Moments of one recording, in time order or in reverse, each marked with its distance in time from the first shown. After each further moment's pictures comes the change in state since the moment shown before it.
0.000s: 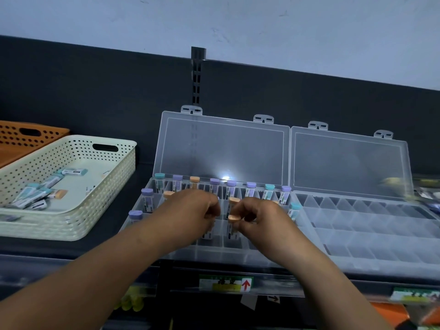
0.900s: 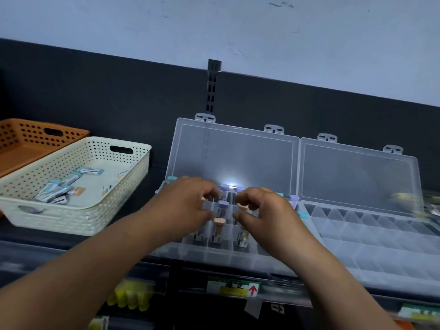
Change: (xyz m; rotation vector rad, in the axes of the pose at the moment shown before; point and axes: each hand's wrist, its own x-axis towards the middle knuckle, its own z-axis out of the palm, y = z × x) left_hand -0.018 -0.013 -0.024 -0.047 0.207 -0.009; right_hand 0.002 -0.033 -0.009 -0.135 0.103 -0.116
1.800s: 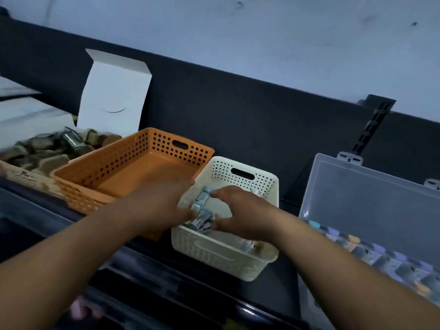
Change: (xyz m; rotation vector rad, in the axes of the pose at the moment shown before) left_hand -0.087 -0.265 -0.150 0.204 -0.099 -0.371; right_hand 0.162 -0.226 0.184 -0.248 -0.557 -0.335
